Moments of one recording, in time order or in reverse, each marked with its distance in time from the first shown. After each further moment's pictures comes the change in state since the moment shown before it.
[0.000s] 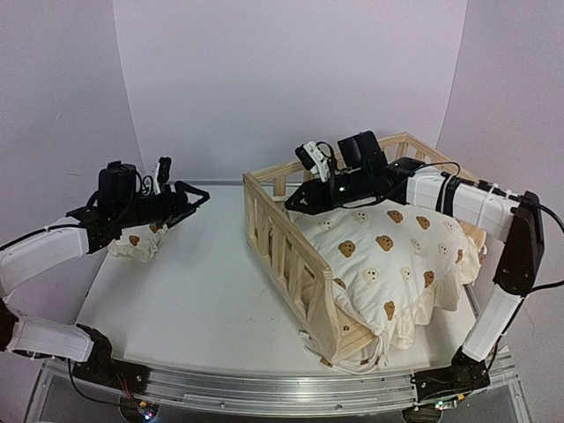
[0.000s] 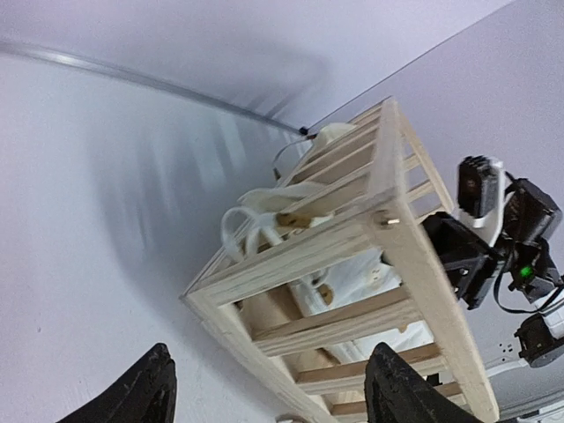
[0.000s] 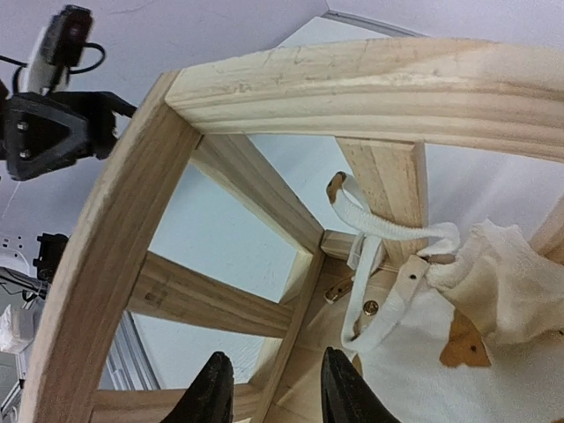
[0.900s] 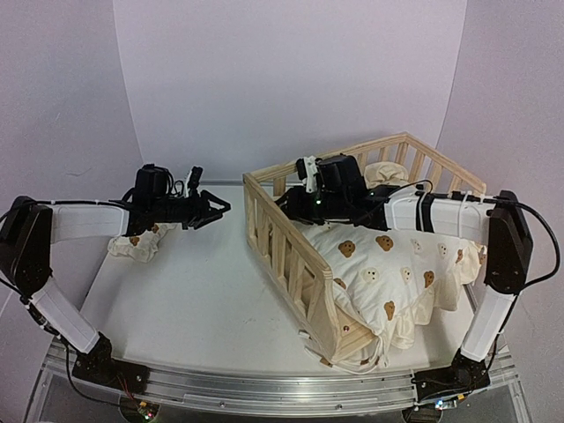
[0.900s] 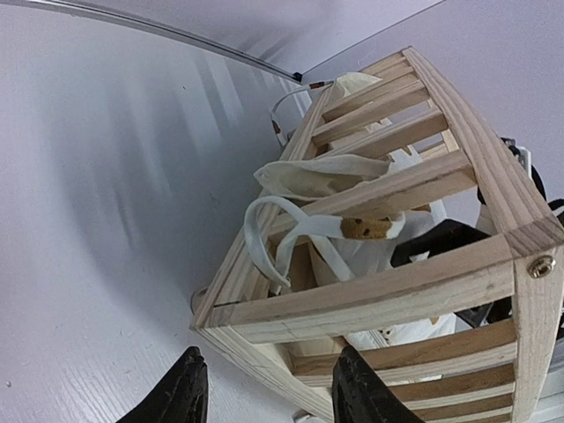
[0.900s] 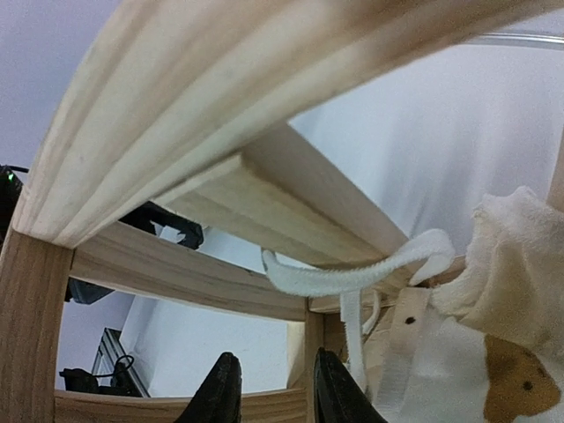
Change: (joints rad) left arm 0.053 0.428 0.093 0.196 0.231 0.034; right arm 0.089 0.081 -0.139 0.372 0.274 0.467
